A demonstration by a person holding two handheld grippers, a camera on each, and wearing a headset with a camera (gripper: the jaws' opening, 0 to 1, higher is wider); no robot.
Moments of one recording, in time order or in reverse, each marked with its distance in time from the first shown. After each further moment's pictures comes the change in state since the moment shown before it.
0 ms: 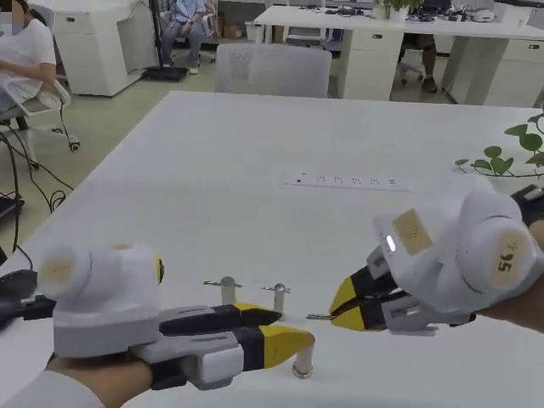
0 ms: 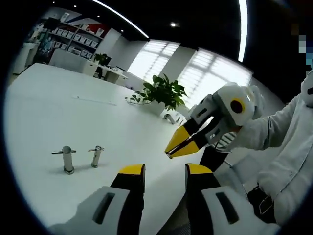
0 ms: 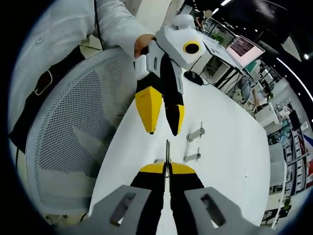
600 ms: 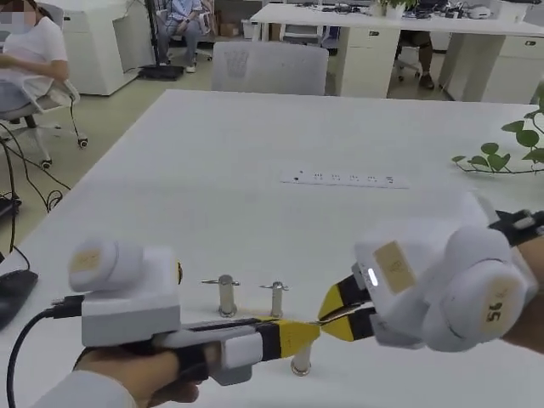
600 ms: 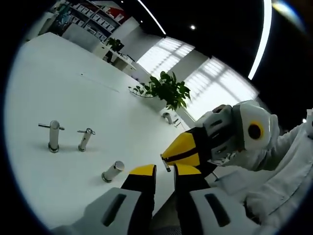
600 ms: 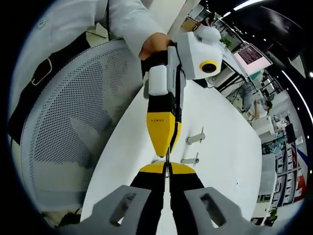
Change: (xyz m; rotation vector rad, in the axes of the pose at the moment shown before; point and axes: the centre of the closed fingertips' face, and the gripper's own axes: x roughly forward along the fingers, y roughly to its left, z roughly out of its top) left arm 0.018 -0.006 -0.007 -0.206 0.008 -0.027; right arm 0.004 0.007 0.008 -0.111 0.044 -0.033
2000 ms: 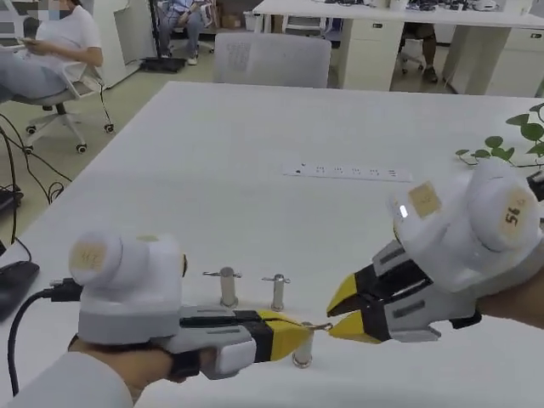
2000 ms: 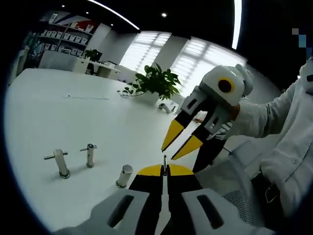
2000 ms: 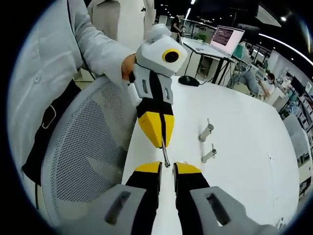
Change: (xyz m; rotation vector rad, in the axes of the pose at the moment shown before) left arm -0.005 -0.002 -0.009 0.339 0.096 -0.005; right arm -0.004 0.006 -0.009 0.424 -0.190 0.133
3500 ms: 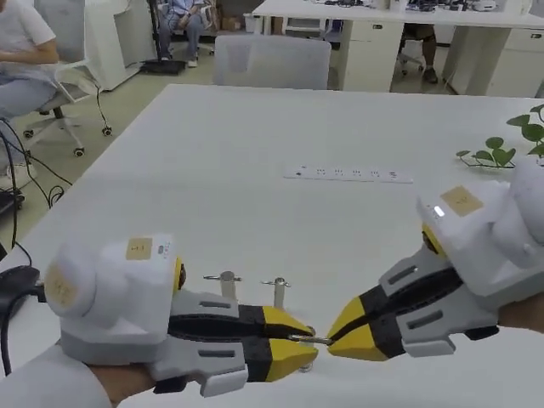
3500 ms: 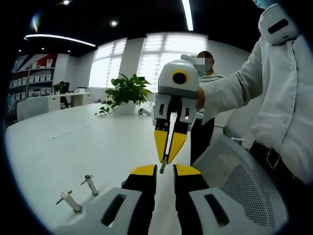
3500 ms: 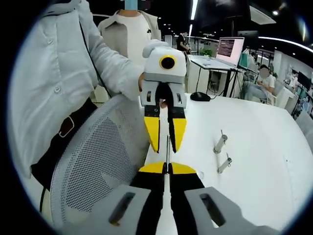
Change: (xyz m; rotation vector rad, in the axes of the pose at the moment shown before) left arm -0.003 -0.017 0.006 0.344 0.006 -0.128; right arm -0.003 0.019 0.013 0.049 -0.187 0.125
